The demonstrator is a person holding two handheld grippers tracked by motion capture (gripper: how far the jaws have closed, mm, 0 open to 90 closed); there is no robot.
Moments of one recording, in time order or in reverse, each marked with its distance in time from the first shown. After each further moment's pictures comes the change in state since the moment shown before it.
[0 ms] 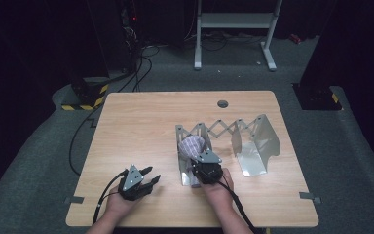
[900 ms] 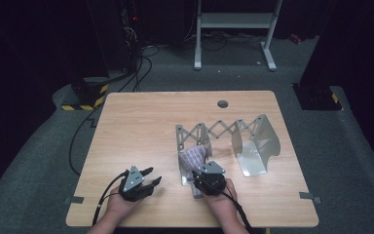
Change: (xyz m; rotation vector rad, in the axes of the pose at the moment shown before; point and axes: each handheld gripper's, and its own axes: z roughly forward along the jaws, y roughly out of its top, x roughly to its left) left arm -0.002 -0.001 0.001 0.003 -0.012 0.003; right arm 0.002 -0.032 -0.004 0.055 0.035 0.018
